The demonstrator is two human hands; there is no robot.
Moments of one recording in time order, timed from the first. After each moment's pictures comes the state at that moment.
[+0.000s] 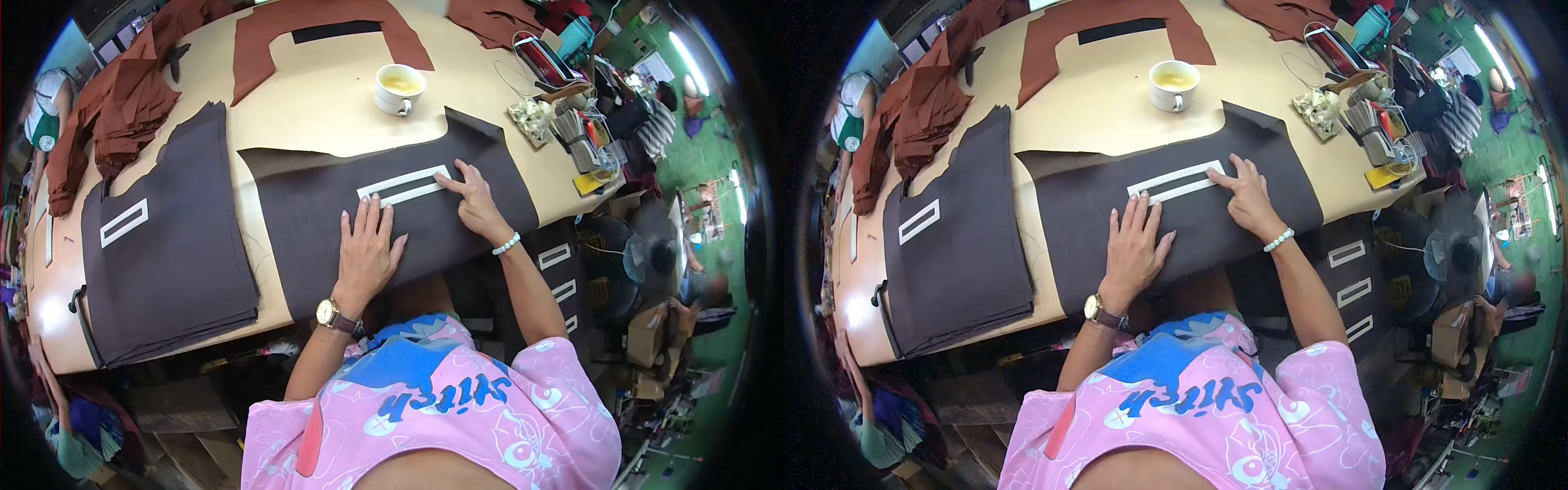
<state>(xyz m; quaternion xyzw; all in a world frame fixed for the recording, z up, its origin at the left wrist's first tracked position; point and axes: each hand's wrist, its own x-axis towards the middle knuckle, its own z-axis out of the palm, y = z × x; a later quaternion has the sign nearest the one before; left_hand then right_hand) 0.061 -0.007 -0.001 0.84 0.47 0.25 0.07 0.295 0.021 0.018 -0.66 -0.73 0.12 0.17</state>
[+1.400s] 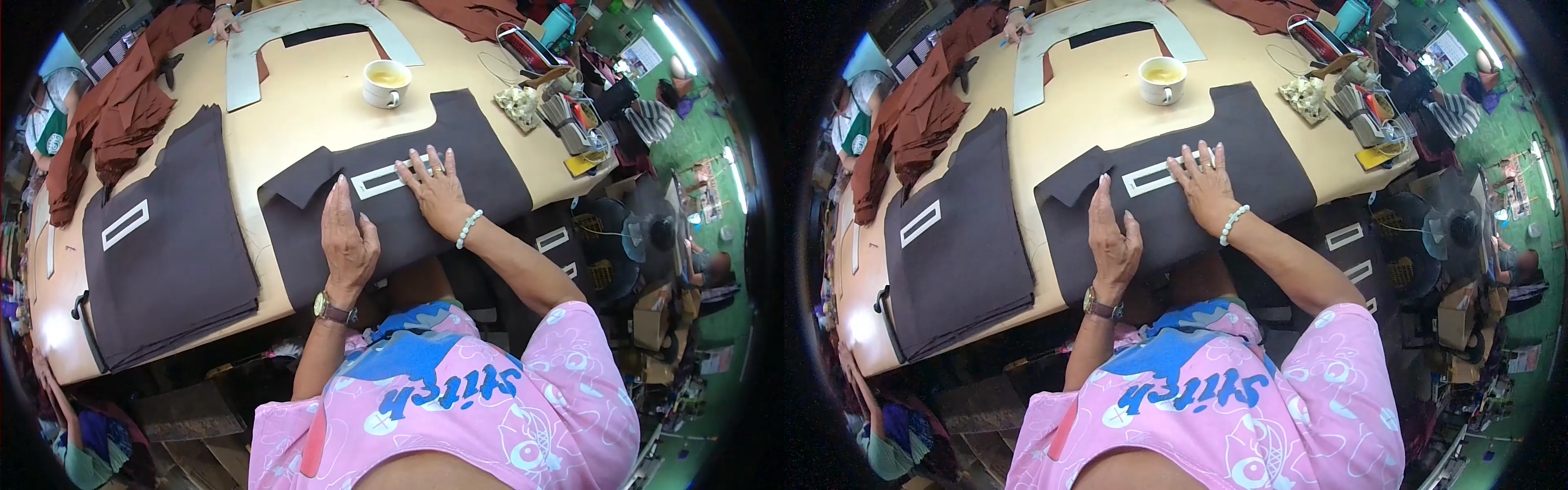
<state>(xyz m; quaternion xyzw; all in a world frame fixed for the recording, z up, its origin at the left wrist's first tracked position) 0.049 -0.011 0.007 0.72 0.45 0.52 0.12 0.229 0.016 0.028 -0.59 -0.77 -0.15 -0.16</state>
